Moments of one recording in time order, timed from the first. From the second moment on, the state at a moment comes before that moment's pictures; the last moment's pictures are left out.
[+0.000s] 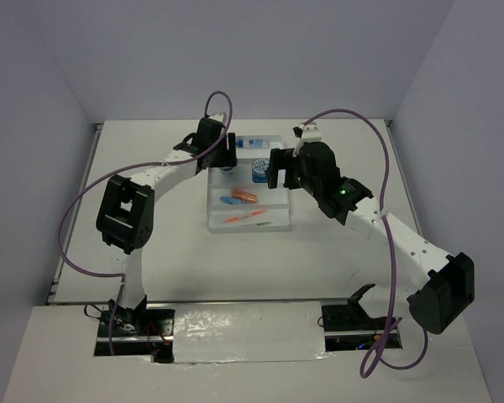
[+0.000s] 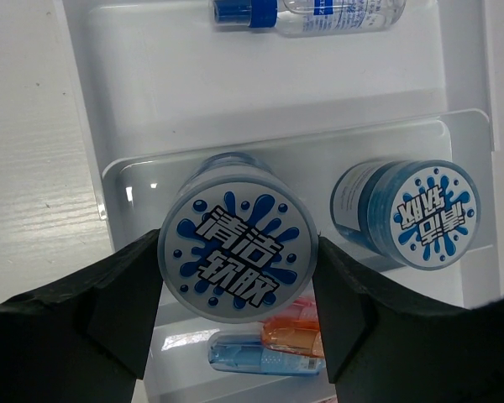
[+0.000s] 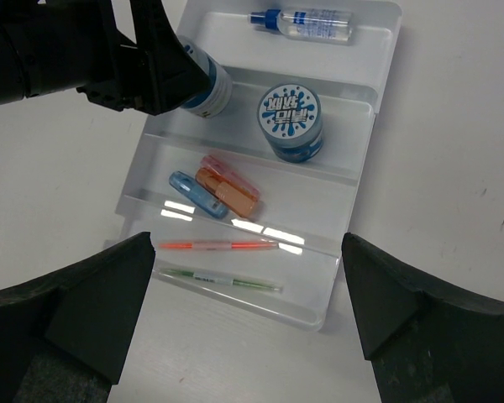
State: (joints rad) left arm -0.41 2.00 1.57 -0.26 -0.07 -0.37; right arm 0.60 1.25 1.11 -0.29 0.19 0.33
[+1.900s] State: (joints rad) left arm -0.33 0.32 0.88 -0.78 -0.58 -0.40; right arm 0.61 0.31 1.05 -0.82 0.60 0.30
